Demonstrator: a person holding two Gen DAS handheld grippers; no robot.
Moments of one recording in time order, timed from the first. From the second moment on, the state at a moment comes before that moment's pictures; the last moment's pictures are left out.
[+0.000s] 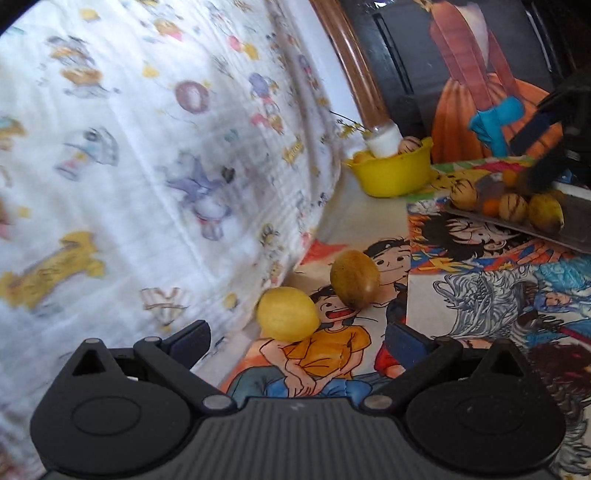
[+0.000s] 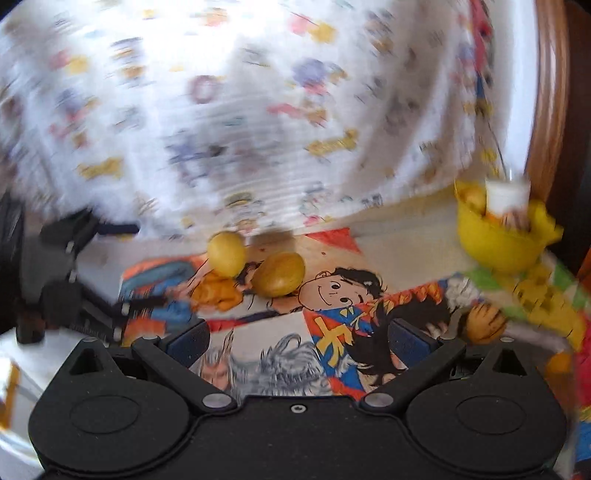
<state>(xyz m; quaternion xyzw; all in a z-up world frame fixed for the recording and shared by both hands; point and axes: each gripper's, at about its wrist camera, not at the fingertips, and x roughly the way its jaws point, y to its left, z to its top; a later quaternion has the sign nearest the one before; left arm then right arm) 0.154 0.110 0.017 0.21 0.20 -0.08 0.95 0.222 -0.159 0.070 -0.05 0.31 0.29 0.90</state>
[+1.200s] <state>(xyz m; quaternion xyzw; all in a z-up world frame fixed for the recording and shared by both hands) 0.257 0.099 -0.025 0.42 0.23 -0.18 0.86 0.375 -0.077 -0.013 0.10 0.42 0.31 0.85</state>
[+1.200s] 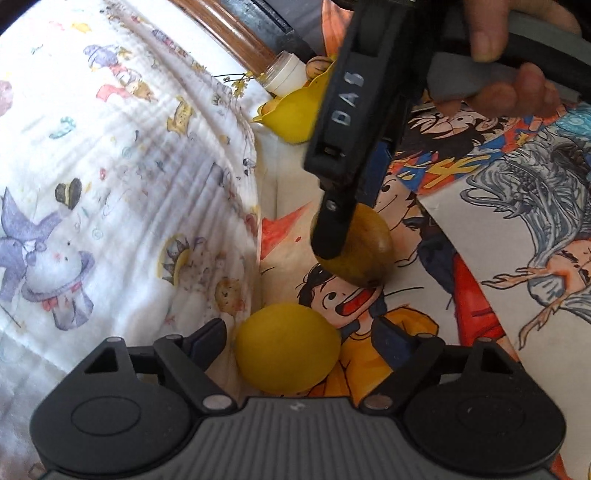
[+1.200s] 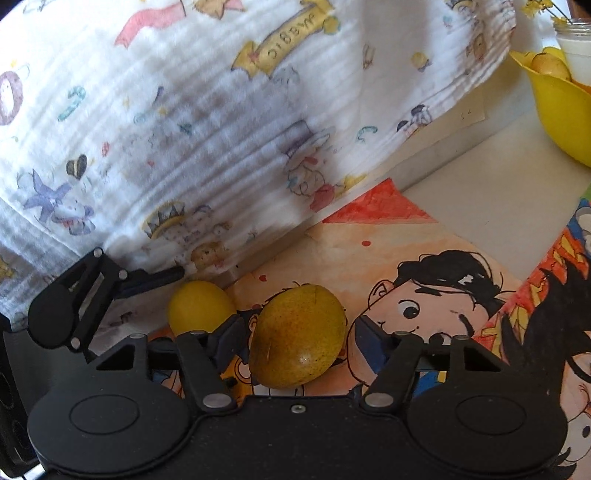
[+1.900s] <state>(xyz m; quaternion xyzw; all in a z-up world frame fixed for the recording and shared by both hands) 0.262 0.105 -0.030 0.40 0.24 -0.14 0.87 0.379 -0.072 -0.026 0.11 0.42 0.31 0.84</state>
